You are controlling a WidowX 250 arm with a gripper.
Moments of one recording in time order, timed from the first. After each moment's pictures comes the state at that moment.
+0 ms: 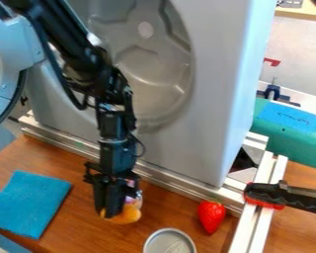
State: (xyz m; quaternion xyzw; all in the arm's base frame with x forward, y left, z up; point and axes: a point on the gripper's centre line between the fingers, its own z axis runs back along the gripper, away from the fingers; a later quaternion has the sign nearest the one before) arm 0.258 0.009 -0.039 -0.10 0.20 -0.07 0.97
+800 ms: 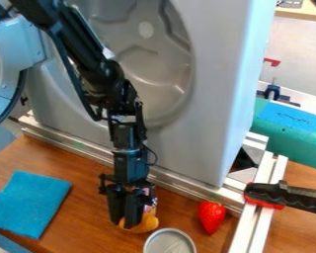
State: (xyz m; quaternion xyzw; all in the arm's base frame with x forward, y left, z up) arm 0.263 -0.005 -0.048 -0.13 0.21 -0.05 0.97
